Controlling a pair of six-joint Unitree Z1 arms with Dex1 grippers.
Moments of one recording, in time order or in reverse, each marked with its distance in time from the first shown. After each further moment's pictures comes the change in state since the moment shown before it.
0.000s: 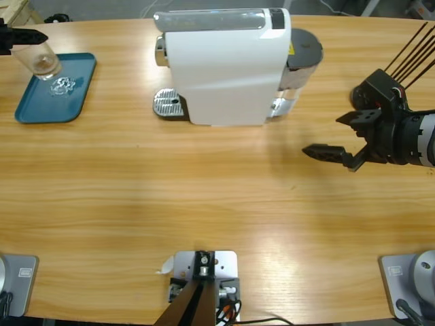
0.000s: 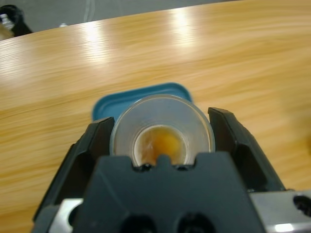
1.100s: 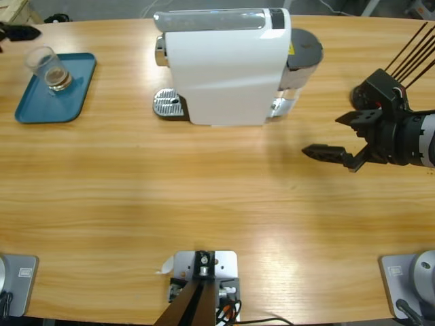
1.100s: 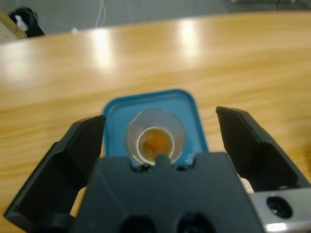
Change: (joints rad) arm 0 0.009 -0.074 0.054 -0.044 0.018 -0.048; arm 1 0.000 -0.007 0.000 0.000 0.009 0.000
